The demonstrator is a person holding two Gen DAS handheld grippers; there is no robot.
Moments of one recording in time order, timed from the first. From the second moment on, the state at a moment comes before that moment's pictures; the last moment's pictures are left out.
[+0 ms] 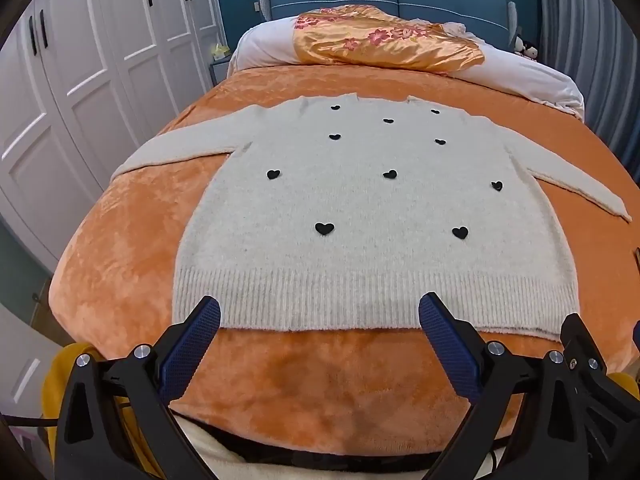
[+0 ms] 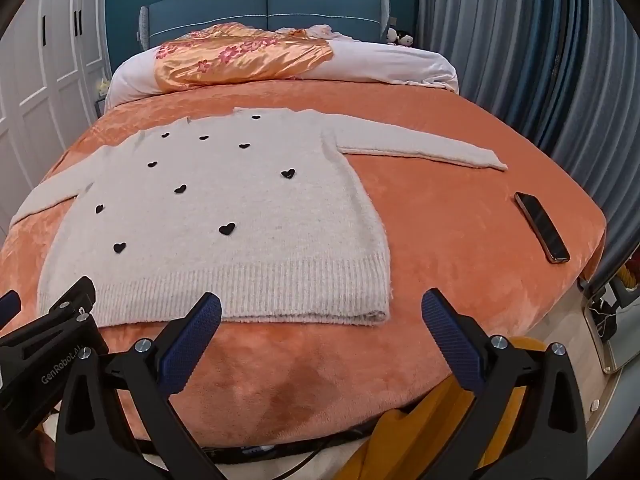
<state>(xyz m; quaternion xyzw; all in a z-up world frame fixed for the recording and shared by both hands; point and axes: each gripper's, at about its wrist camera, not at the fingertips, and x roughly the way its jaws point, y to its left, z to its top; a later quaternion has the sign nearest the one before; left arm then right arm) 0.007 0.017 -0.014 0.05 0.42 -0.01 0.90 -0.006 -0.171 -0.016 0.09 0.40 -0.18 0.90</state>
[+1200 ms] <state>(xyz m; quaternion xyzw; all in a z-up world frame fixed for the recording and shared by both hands) 0.010 0.012 -0.017 0.05 0.43 -0.01 0.90 -0.012 -0.185 -0.015 0.10 0.40 -0.18 0.90</state>
